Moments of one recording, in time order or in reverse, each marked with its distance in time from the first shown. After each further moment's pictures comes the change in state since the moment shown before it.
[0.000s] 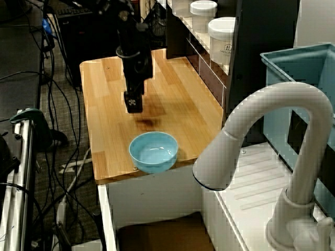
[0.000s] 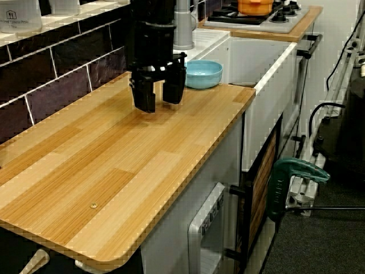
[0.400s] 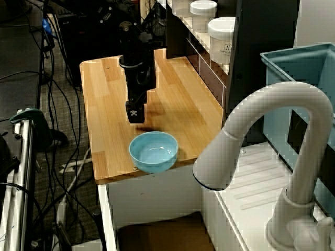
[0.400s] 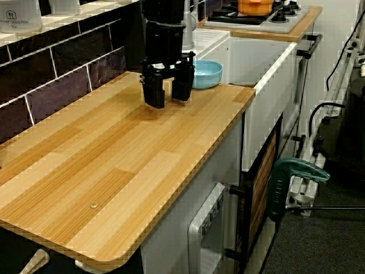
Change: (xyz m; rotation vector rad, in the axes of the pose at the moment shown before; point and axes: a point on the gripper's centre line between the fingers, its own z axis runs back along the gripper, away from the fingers) arm 0.005 -0.027 0.000 0.005 0.005 -0.032
